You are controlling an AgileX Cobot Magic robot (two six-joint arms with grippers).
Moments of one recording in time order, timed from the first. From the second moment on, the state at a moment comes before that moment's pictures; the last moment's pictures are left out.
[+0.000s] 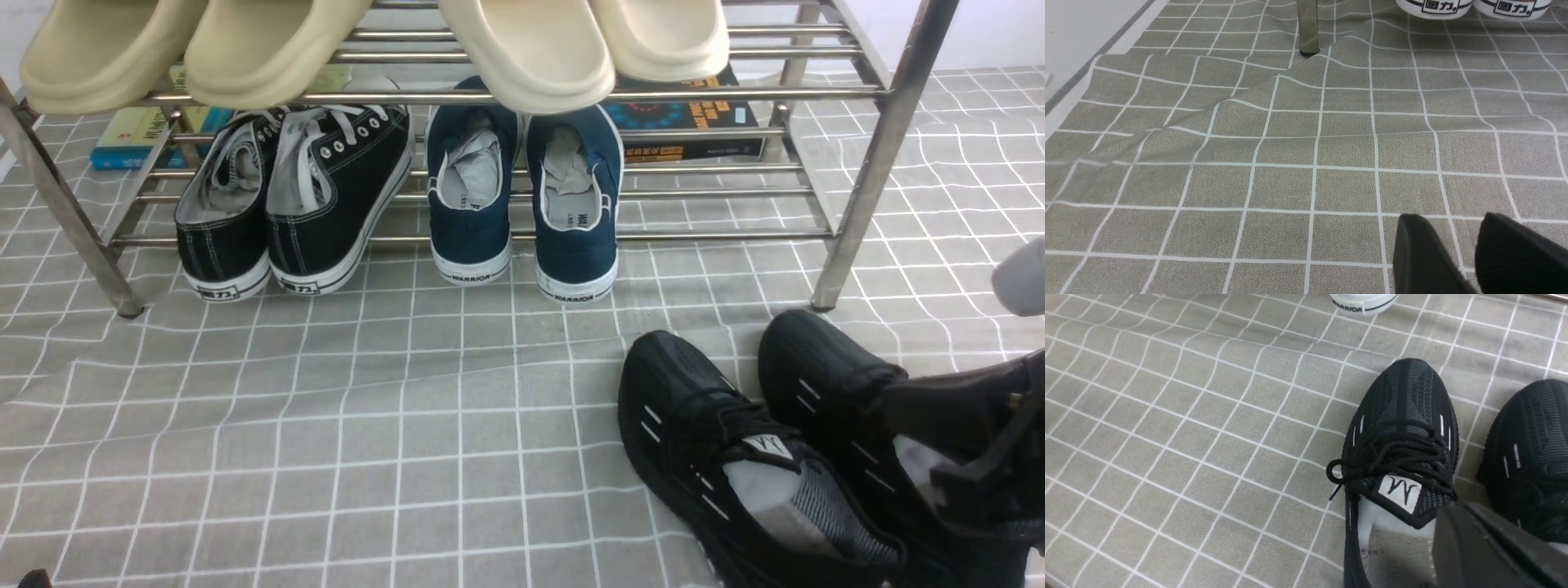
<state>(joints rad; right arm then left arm) 0.69 0.85 -0.71 -0.09 0.57 0.36 0.01 -0.01 0.03 0.20 0.38 -0.17</state>
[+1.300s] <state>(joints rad) 0.03 -0.01 0.02 0.02 0.38 0.04 0.01 -0.01 0.03 0.20 0.38 -0.17</state>
